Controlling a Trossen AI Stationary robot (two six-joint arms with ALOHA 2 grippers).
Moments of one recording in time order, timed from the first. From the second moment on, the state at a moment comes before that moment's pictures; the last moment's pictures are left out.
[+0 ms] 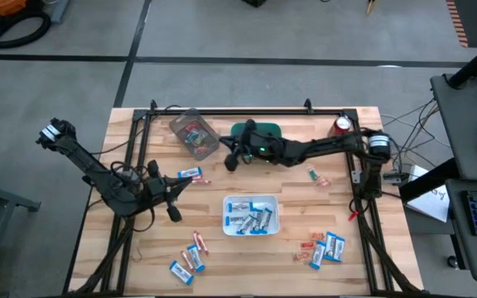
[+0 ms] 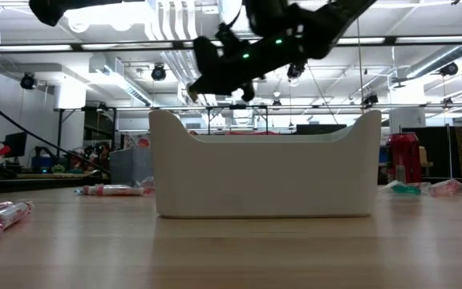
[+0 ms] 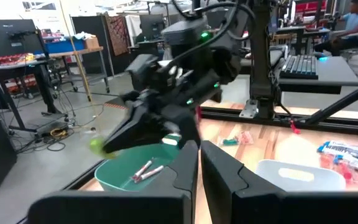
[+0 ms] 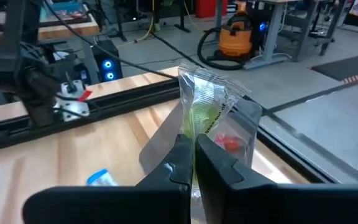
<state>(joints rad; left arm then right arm) -0.71 0.93 0.53 0.31 -1.20 -0.03 -0.17 1.89 1.22 0.48 0.25 0.08</state>
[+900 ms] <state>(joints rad) -0.74 0.89 0.53 0.25 -1.19 -0.06 -0.25 2.24 1.60 0.41 0.25 0.08</state>
